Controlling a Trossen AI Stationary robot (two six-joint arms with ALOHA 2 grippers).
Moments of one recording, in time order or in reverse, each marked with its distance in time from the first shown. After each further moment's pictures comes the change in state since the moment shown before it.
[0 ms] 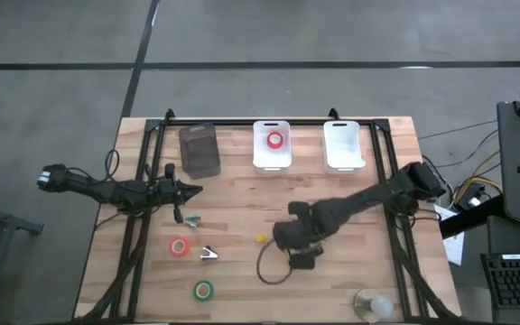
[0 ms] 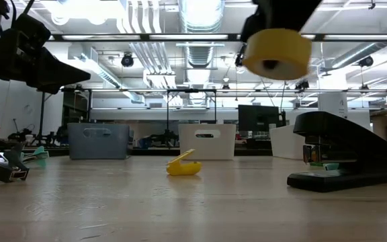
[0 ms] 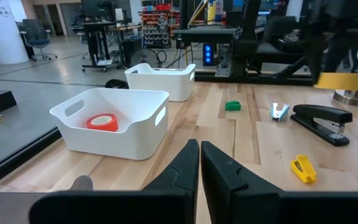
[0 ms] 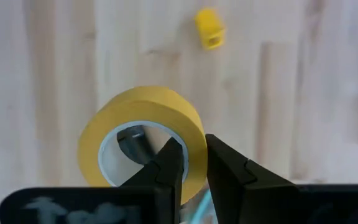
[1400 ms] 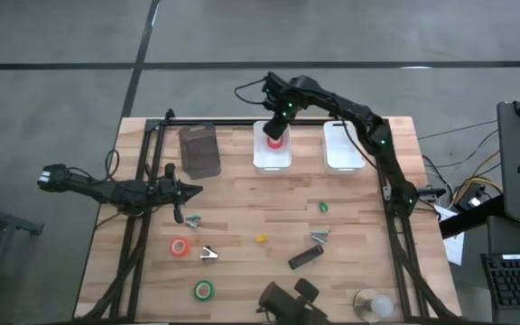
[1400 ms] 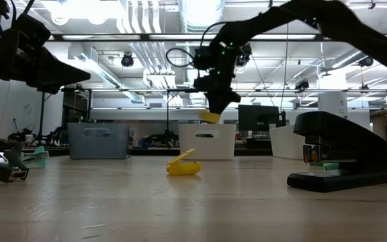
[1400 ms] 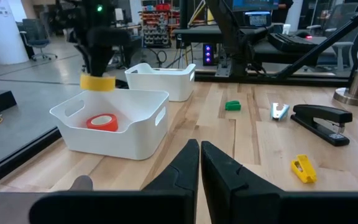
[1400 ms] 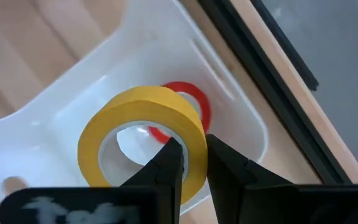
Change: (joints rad) left arm 0.000 0.000 0.000 0.000 0.000 0.000; right arm -0.942 0.438 0.635 -0.197 -0.117 -0.283
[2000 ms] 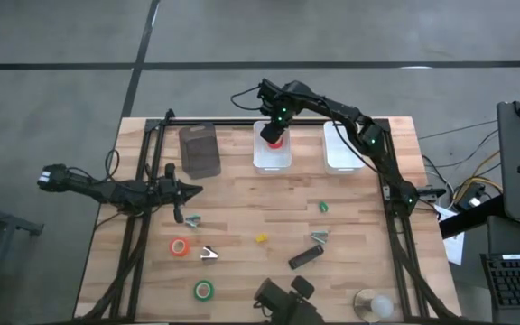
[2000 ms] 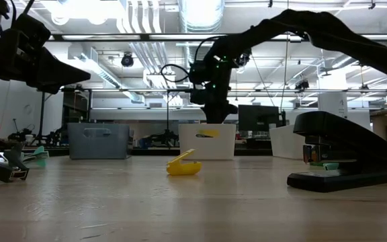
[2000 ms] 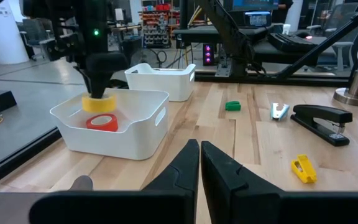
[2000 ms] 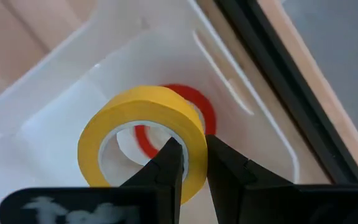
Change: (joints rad) left arm 0.000 0.000 0.000 0.000 0.000 0.000; right arm -0.002 0.095 0.023 0.015 0.021 -0.004
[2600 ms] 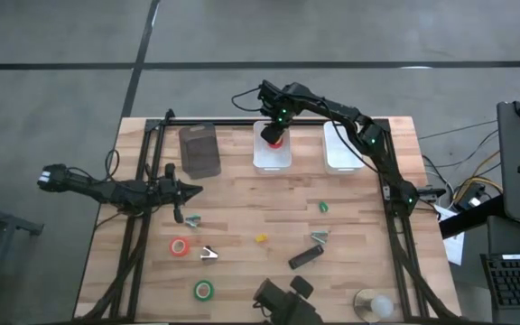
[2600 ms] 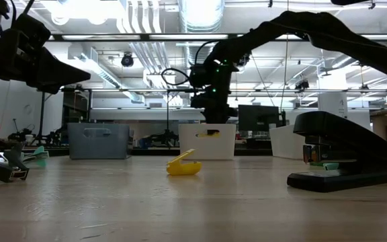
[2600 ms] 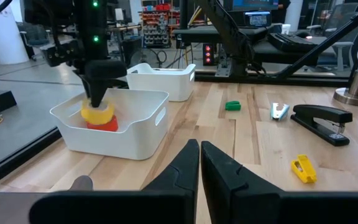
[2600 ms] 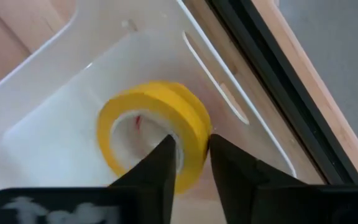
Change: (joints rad) left arm 0.000 0.000 0.000 0.000 0.000 0.000; right arm -0.001 0.000 -0.036 0.047 0.013 -0.004
